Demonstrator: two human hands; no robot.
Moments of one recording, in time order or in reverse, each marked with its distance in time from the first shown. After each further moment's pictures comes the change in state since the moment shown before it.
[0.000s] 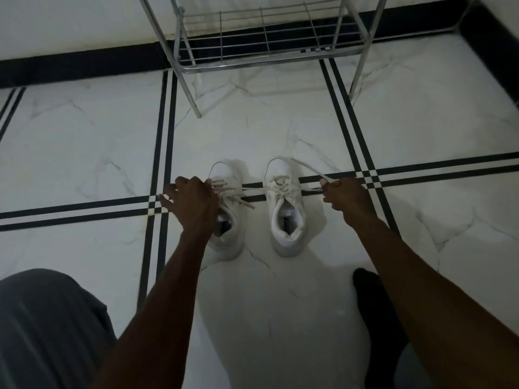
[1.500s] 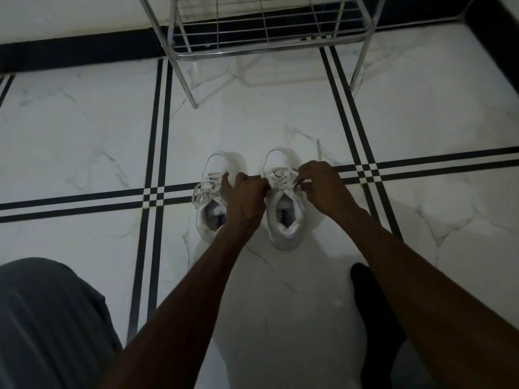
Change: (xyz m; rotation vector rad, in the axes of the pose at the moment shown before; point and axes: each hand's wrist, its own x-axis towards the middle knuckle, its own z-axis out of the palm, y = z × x) left_hand -0.043 0.063 0.040 -0.020 -0.211 0.584; right_hand -0.002 -0.008 0.021 -0.490 -0.106 -0.783
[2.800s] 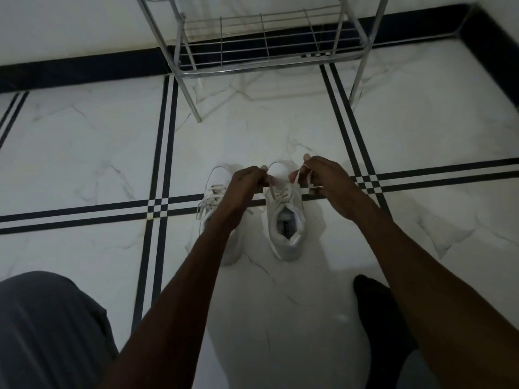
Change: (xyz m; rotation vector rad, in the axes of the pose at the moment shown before) left_hand 0.021 -0.001 -0.052 -1.133 -0.188 -0.239; right_hand 0.014 -0.028 -0.046 0.944 -0.151 0.462
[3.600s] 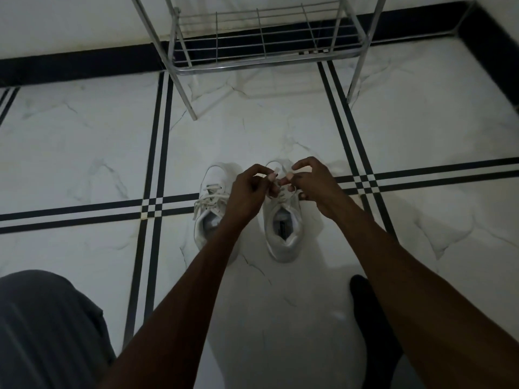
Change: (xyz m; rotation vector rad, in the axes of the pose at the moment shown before) left_hand 0.014 -0.029 0.022 0.083 0.093 0.213; right_hand 0.015 0.010 0.021 -0.051 0.168 0.069
